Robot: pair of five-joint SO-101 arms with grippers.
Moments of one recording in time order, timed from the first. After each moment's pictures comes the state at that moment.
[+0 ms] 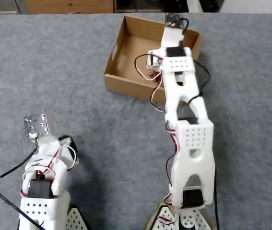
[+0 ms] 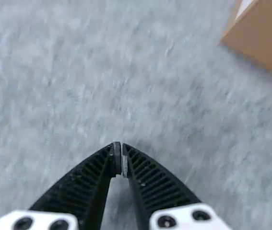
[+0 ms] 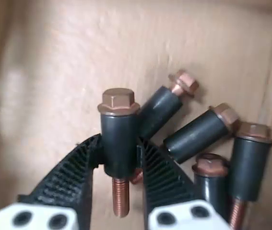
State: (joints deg) left arm -1.8 -100.2 96.4 57.4 8.2; right arm -8.6 52.1 -43.1 62.5 -19.8
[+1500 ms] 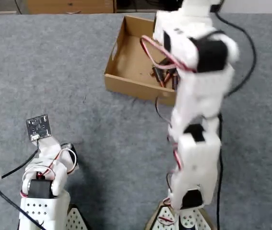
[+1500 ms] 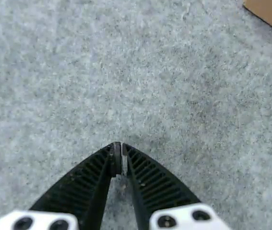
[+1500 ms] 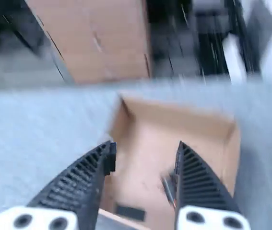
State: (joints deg) left arm -1.8 -100.4 96.4 60.6 8.2; right arm -12.8 26.8 -91.0 101.3 -19.8
